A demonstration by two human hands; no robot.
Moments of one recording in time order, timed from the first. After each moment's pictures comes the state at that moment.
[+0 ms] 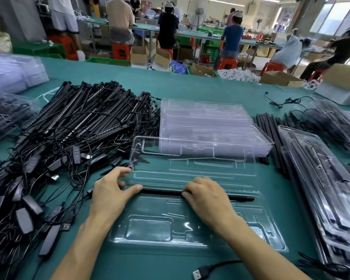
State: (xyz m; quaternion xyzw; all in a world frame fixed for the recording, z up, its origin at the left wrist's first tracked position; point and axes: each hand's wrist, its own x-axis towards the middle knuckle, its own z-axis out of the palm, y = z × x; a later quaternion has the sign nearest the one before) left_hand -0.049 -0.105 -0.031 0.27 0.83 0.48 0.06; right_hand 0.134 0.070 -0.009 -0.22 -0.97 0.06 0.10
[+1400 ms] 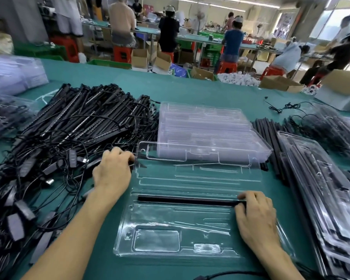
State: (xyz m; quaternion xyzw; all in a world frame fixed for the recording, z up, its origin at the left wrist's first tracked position) left_hand -0.081 -0.055 -0.001 0.33 0.91 0.22 -0.10; right_hand 0.220 0.109 -0.029 -0.46 -0.85 0.04 0.26
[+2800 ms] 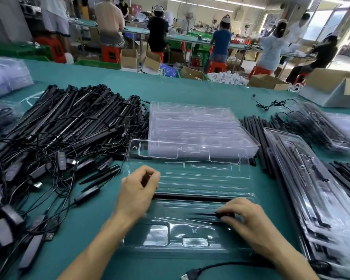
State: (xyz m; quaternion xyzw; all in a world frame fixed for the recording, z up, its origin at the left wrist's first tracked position) left_hand 0.000 -0.046 -0.012 0.38 0.71 0.58 0.08; right_hand 0.253 0.106 0.001 -0.25 -0.92 0.24 0.15
